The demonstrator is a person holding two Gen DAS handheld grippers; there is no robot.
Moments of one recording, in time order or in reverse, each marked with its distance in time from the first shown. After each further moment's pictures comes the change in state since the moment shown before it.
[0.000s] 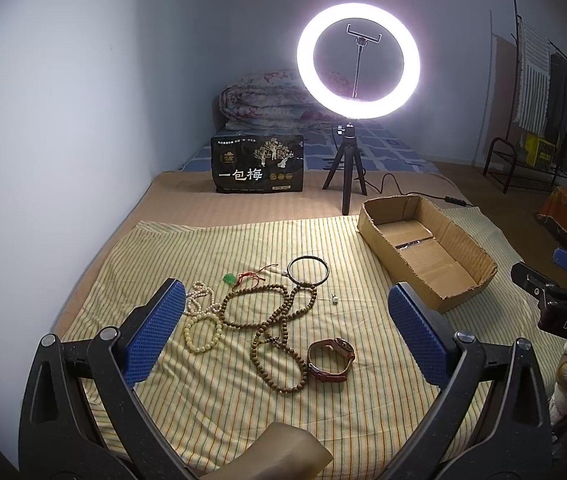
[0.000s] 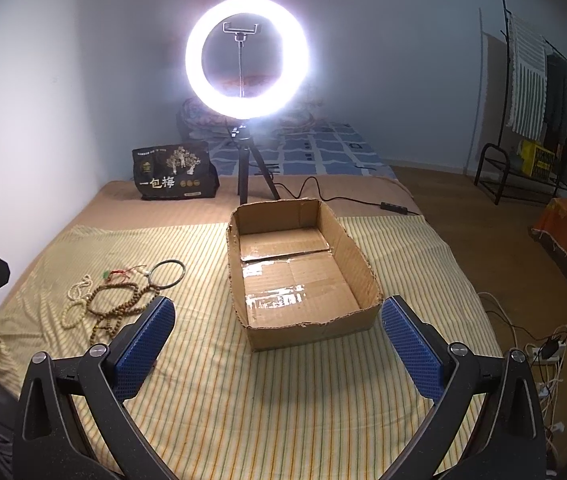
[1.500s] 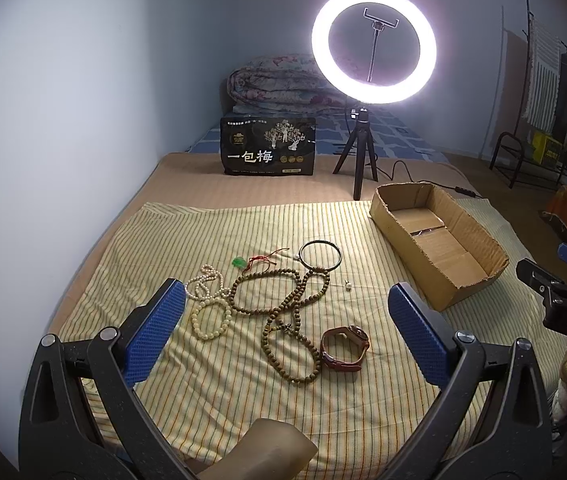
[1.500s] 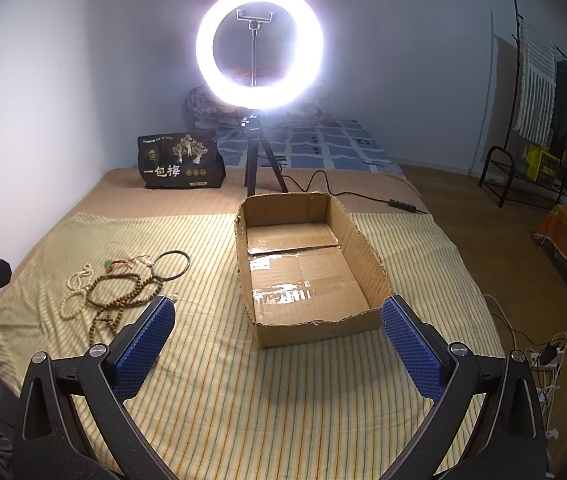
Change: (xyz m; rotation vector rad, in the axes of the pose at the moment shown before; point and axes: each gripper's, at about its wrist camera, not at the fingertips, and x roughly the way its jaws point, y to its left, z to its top) left arm 0.012 0.017 -0.005 -0.023 0.067 0.015; right arm 0.010 0.010 -0.001 -0.037 0.029 0.002
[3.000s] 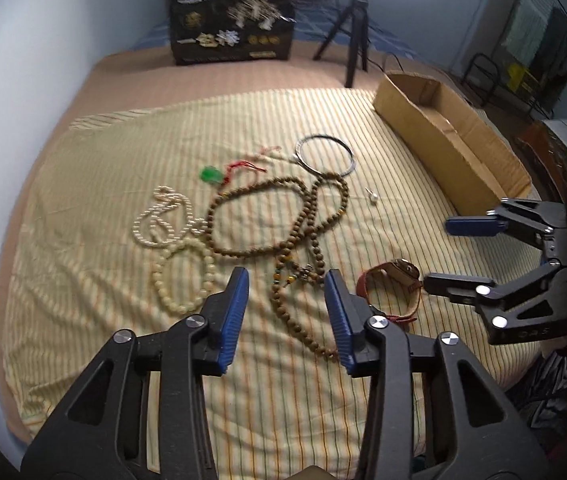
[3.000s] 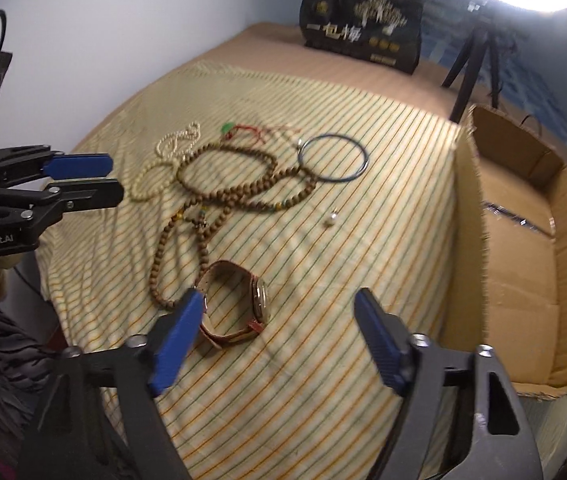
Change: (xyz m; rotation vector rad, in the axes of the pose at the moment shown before) left arm 0.136 0.037 -0.022 0.087 0.397 -0.198; right arm 0.143 0.107 -0.026 -0.350 0.453 0.497
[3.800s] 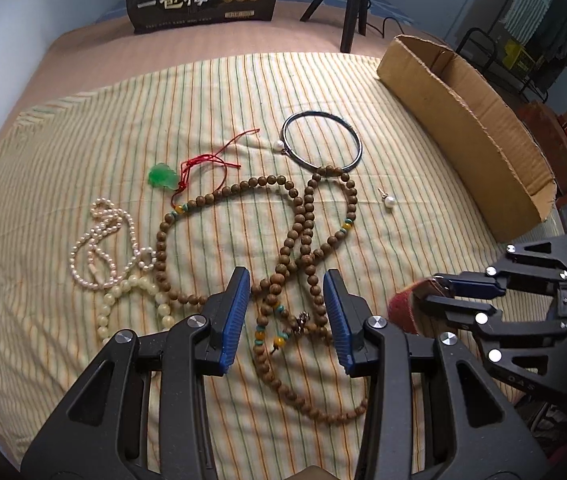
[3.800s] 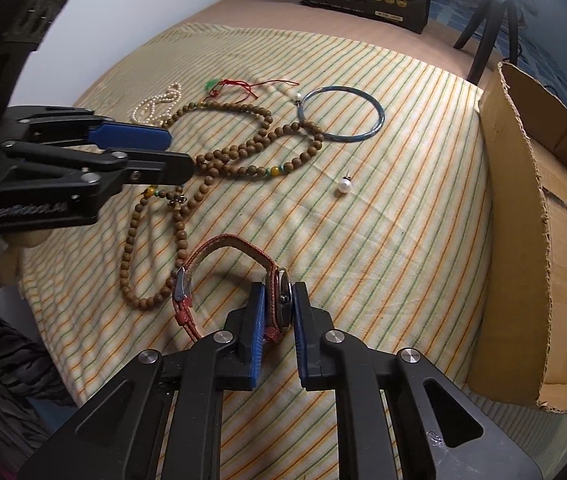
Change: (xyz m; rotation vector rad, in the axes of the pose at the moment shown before) left arm 0.073 0.003 0.035 -0.001 0.127 -0.060; right arm 0.041 -0.003 -0.001 0.029 0.099 -0.014
